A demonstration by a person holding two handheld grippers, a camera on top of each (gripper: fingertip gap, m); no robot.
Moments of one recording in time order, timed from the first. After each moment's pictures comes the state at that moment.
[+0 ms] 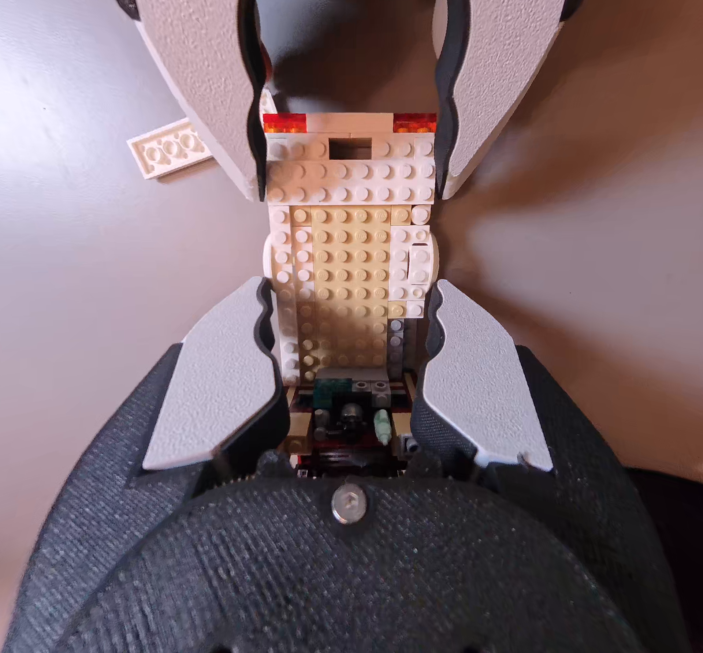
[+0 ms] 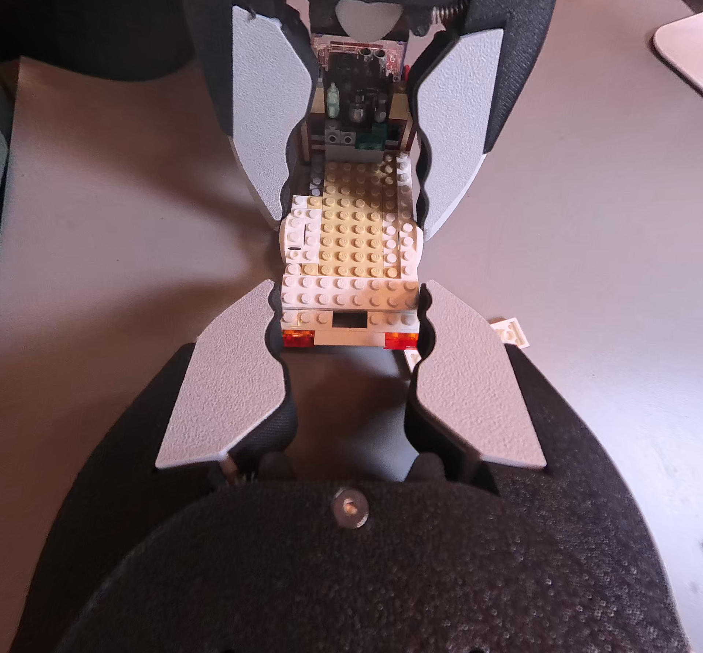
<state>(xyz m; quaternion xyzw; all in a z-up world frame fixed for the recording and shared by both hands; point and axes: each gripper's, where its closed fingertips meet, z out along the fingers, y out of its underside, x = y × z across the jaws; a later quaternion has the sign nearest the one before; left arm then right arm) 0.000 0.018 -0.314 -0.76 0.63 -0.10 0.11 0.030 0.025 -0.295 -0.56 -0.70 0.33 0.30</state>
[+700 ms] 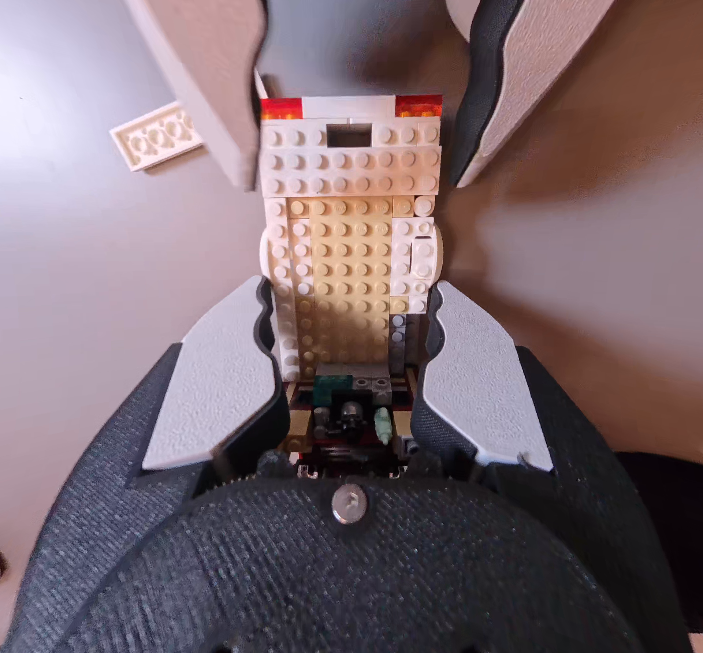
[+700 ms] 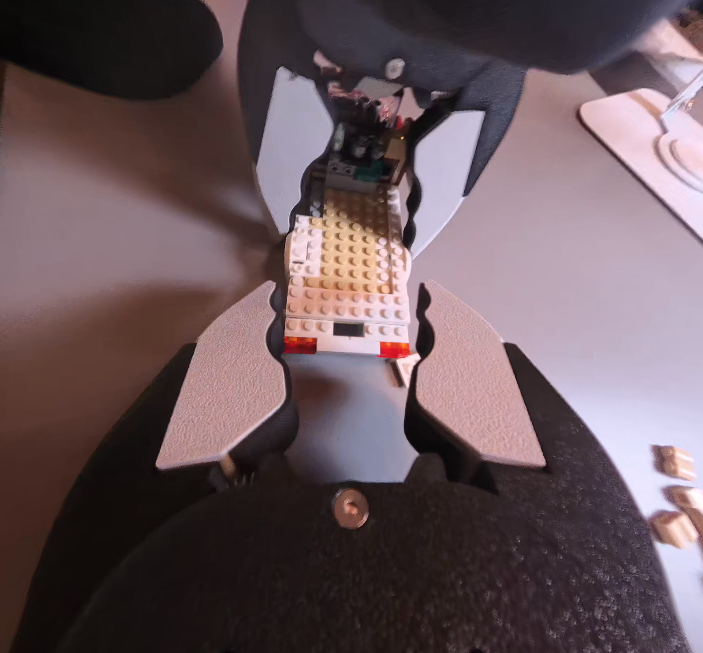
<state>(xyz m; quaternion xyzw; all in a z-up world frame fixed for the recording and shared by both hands) -0.006 0.017 -0.317 -0.75 0.65 -0.08 0.09 0.030 0.021 -0.280 -0.53 -0.70 0.31 0.37</state>
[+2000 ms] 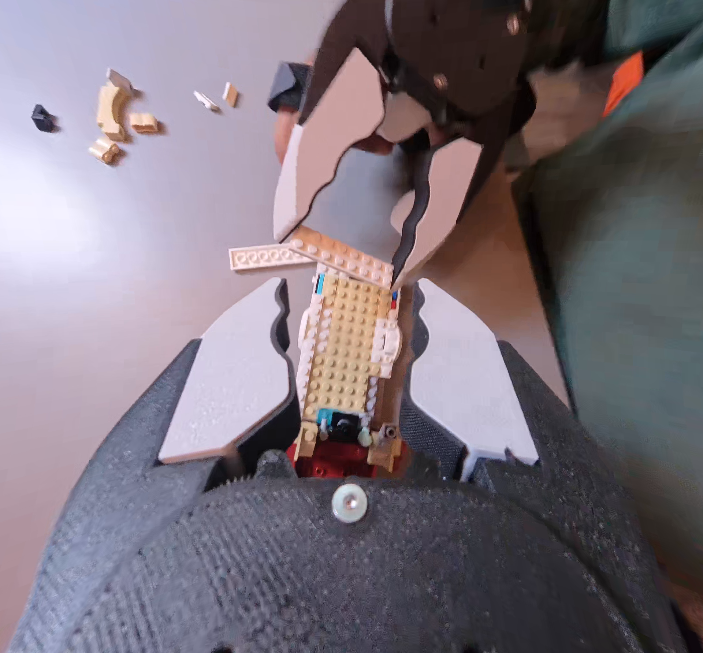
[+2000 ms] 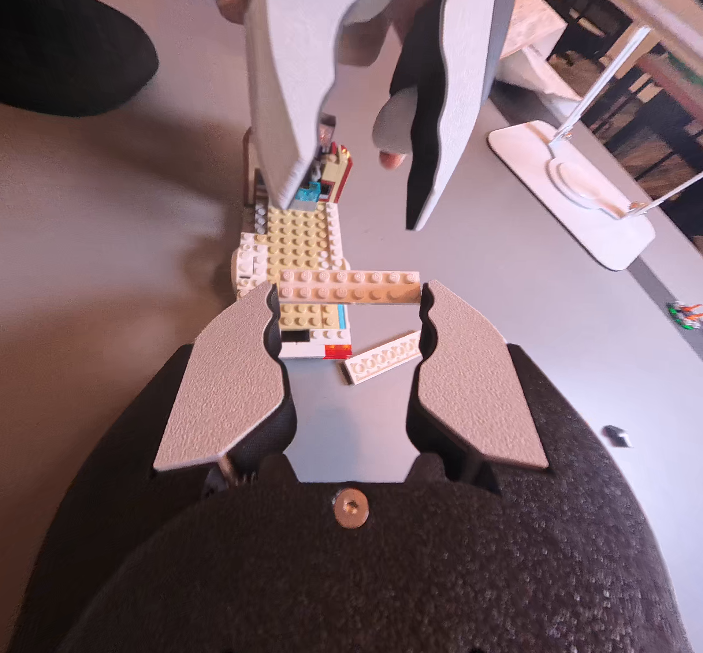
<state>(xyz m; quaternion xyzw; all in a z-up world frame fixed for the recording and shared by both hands) 0.027 0.036 -0.229 -0.76 0.51 -0.30 0.26 0.031 0.044 -0.256 -0.54 -0.67 0.27 0.43</state>
